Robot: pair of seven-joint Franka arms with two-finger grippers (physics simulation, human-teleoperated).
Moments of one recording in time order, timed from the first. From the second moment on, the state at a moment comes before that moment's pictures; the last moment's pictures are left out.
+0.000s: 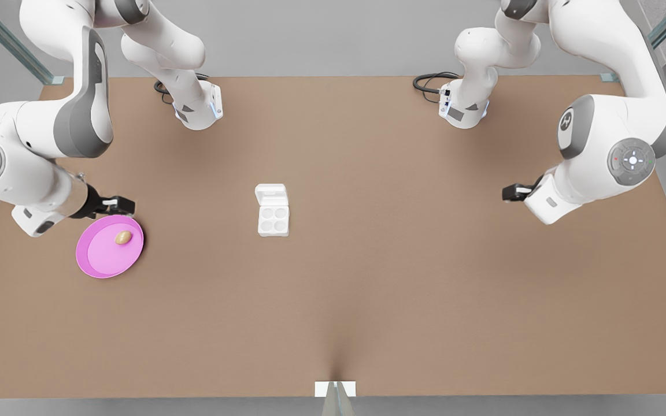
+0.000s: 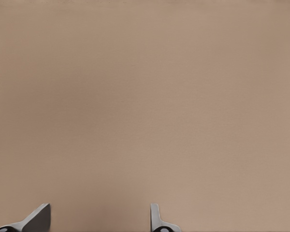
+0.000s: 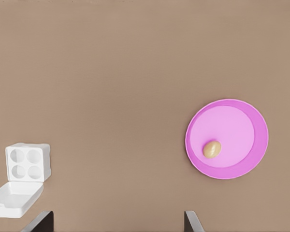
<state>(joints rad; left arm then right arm) -0.13 0.22 0.02 -1.42 0.01 1.42 -0.03 -0.12 0.23 0.17 -1.41 -0.02 1.51 0.01</state>
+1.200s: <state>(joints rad) -0.03 0.02 0.01 -1.42 0.02 1.23 -0.01 -0.57 0.43 0.21 -2.19 -0.32 2.63 -0.07</state>
